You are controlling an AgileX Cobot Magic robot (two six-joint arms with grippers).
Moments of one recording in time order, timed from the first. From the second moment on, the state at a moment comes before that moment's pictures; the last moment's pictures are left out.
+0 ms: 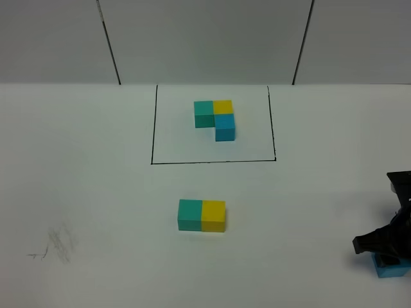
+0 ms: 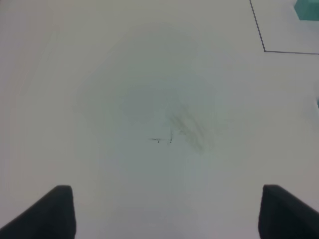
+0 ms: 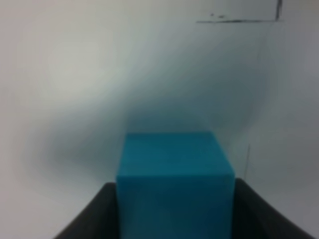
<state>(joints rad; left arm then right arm) 0.02 -0.01 -0.51 0.00 1.07 -0.06 0.10 1.64 -0.69 -0.07 0.56 0.11</state>
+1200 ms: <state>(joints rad) 0.02 -0.01 -0.51 0.00 1.07 -0.06 0.60 1.64 -0.77 0.29 0.50 0.06</state>
